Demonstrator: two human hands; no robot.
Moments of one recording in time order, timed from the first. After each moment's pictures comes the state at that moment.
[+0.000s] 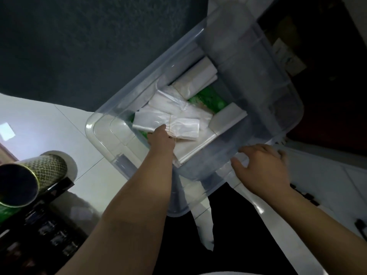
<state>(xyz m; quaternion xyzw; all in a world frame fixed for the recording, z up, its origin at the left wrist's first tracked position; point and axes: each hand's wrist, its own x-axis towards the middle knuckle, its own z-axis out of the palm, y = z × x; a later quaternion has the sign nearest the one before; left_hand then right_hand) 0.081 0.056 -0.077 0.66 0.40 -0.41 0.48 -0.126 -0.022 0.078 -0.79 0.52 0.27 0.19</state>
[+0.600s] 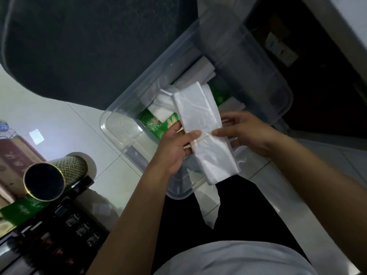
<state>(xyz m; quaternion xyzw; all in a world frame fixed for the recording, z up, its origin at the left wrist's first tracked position) 0.045 0.078 0.065 0.54 0.09 -0.64 0.54 -0.093 -0.074 0.096 -0.46 0.51 0.16 0.72</state>
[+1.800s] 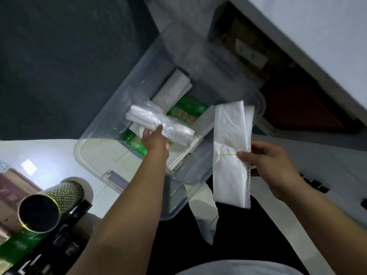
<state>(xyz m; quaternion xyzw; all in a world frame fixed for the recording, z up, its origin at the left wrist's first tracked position) 0.050 0.012 -0.038 0.71 0.29 -0.41 0.50 -0.190 -0.060 0.120 -0.38 0.63 -0.08 0.67</state>
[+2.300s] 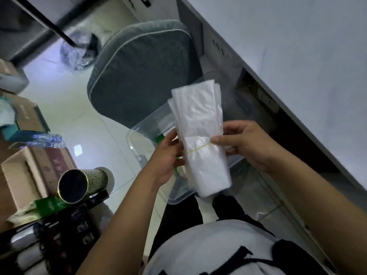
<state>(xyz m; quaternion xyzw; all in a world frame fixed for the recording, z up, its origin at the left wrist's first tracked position) 0.012 0.065 0.205 0.65 -0.02 -0.55 0.53 -0.133 -0.098 0.229 -0.49 0.33 0.00 0.81</state>
